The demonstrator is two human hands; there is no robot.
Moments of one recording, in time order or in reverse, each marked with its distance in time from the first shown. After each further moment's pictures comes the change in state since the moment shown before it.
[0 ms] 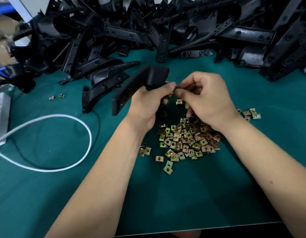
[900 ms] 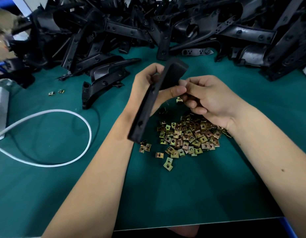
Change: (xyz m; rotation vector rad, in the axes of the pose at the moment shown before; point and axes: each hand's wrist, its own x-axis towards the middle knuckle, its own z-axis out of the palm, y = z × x) left_hand 0.013 -0.001 -0.020 0.252 -0.264 0.453; right_hand 0.006 -0.003 -0.009 0.484 -0.304 0.351
